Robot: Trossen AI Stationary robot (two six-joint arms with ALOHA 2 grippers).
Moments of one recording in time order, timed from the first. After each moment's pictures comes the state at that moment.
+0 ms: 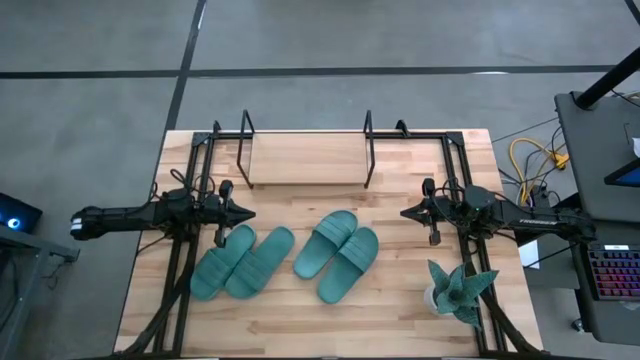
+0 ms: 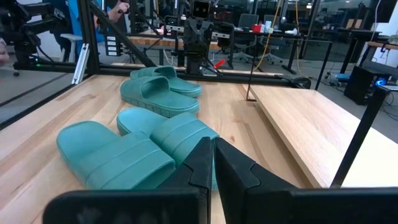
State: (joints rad) left arm 0.07 0.11 0.01 0.05 0.07 -0.07; right arm -0.13 0.14 0.01 0.04 -0.16 -0.08
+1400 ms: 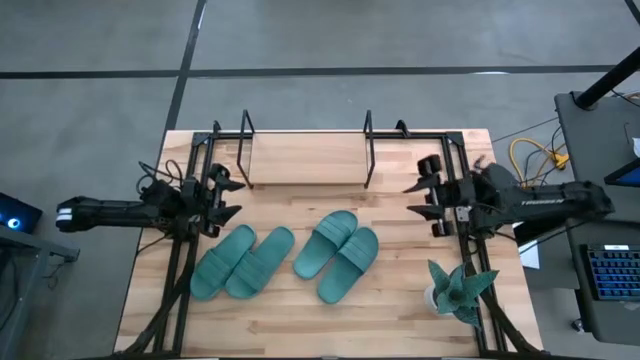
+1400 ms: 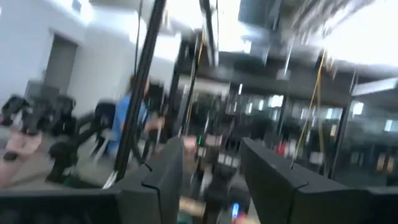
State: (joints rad) left arm 0.07 0.40 0.10 0.73 0.08 -0.12; right arm -0.03 0.68 0.50 0.49 -0.26 -0.15
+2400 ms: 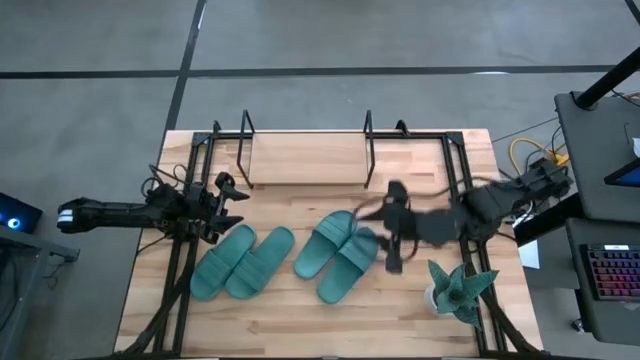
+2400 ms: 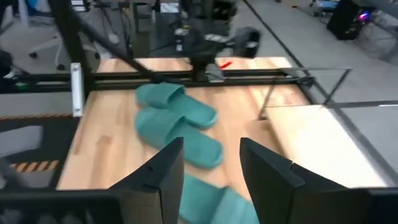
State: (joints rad) left arm 0.07 0.35 0.03 0.69 0.17 -0.18; right arm 0.49 1.40 1.54 -0.66 0.53 0.24
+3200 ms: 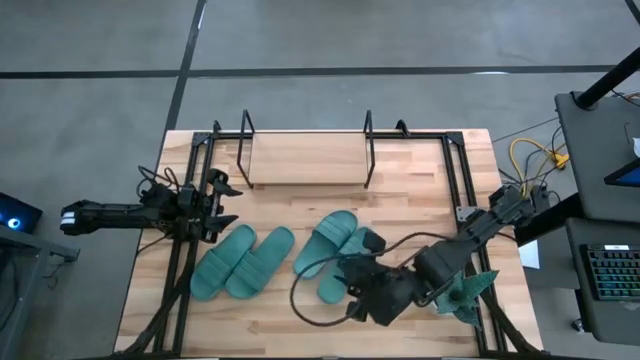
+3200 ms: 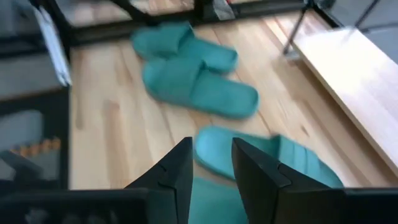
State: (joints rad) left arm 0.07 0.29 0.03 0.70 0.16 -0.01; right arm 0.60 1.82 1.80 -0.90 0.66 0.66
